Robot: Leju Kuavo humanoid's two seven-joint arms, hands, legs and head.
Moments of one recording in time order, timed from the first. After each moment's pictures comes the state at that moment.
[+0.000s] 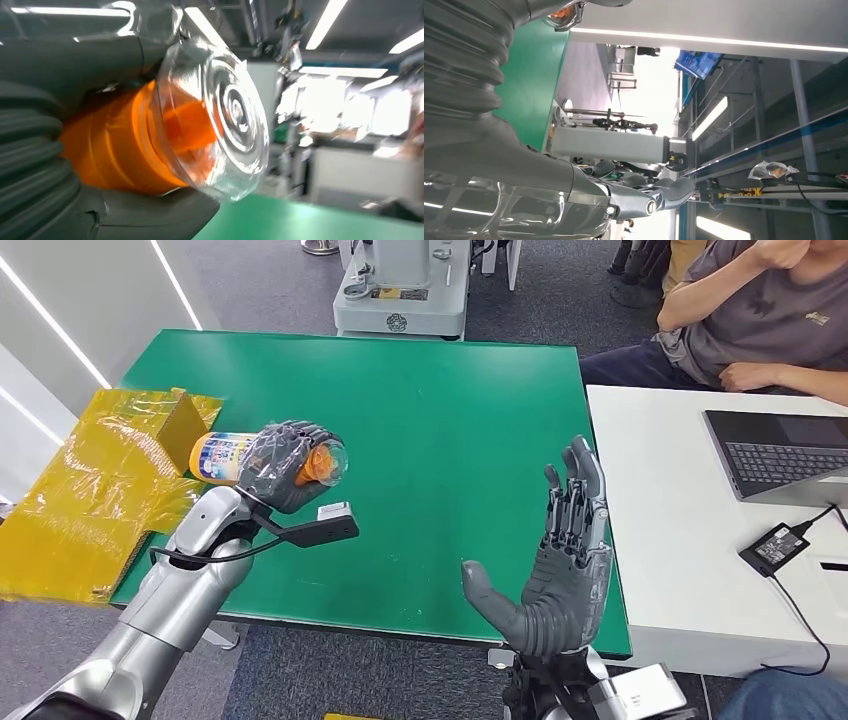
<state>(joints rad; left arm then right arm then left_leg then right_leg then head) -0.63 0.16 -0.56 -0.56 -0.93 0.24 -0.39 -0.06 0.05 0.68 -1.59 0.11 -0.47 -0.70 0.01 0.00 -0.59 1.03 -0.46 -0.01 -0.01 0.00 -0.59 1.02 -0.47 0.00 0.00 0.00</state>
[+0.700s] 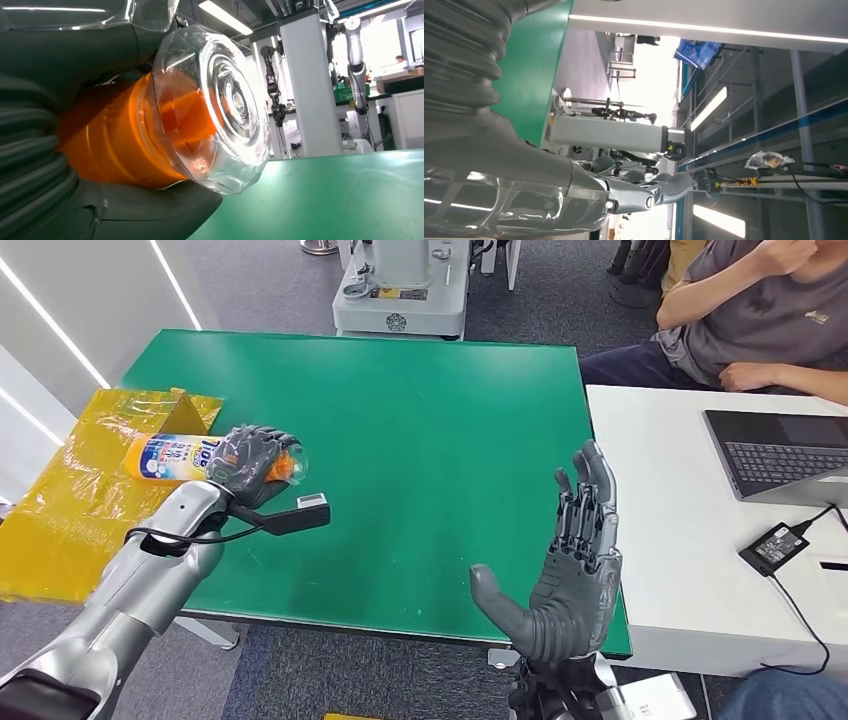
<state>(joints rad) -0.71 0.26 -0.60 -0.39 -1.06 0.23 -0.29 -0.03 0.06 0.65 -1.61 0.14 -0.46 -0.70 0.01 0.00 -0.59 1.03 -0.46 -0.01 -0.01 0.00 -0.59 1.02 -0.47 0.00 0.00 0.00</state>
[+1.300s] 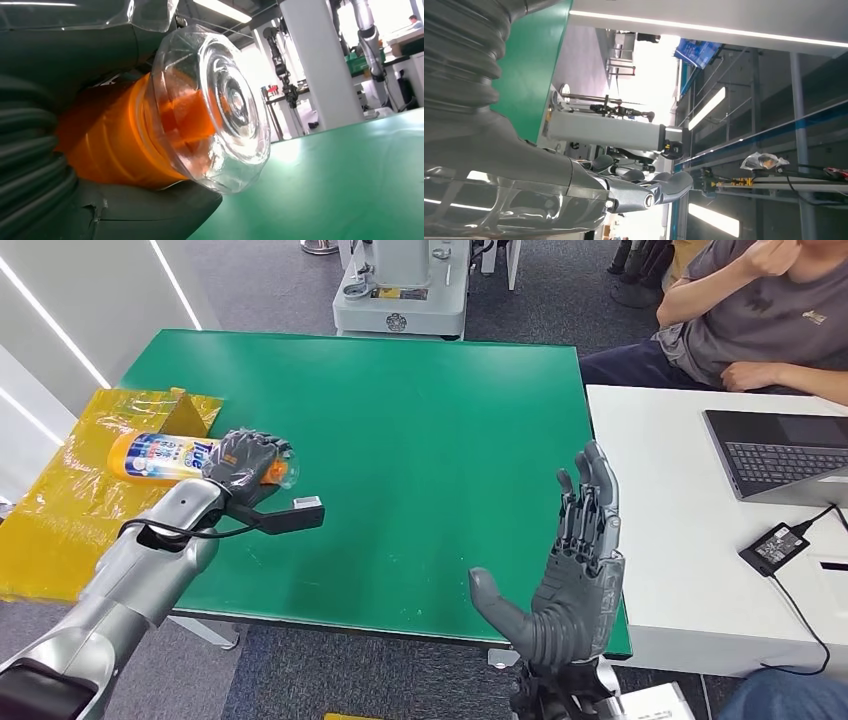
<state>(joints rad) -0.74 0.27 -0.63 -0.31 -1.14 0.16 -0.25 -0.02 0.07 0.64 -1.63 0.18 -0.44 -0.69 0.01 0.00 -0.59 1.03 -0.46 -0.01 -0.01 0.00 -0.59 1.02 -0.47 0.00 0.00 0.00</state>
